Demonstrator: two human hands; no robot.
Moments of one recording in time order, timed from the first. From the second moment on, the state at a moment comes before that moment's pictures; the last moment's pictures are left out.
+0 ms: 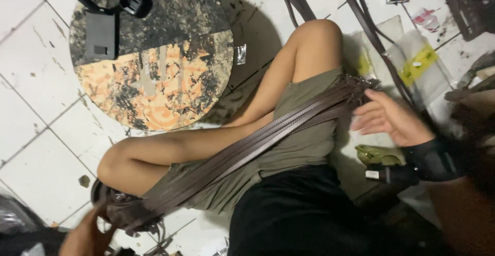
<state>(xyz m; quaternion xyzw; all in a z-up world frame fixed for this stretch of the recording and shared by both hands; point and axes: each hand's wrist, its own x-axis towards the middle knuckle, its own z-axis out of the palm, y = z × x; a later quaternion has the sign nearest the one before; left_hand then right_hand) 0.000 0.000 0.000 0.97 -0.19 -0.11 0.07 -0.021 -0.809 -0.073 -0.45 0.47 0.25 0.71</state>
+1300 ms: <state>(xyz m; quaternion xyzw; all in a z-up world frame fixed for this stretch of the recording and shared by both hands) 0.125 -0.586 -0.134 0.70 -0.35 -0.39 0.48 -0.013 -0.840 -0.194 -0.74 0.35 0.16 0.55</state>
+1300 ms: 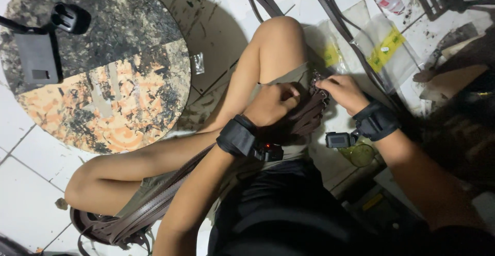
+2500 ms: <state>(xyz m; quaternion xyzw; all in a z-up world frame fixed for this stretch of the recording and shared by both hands) 0.096 -0.612 -0.138 0.65 -0.36 -0.39 0.54 0.014 -0.836 -0.081 -0.68 0.39 0.20 0.59</state>
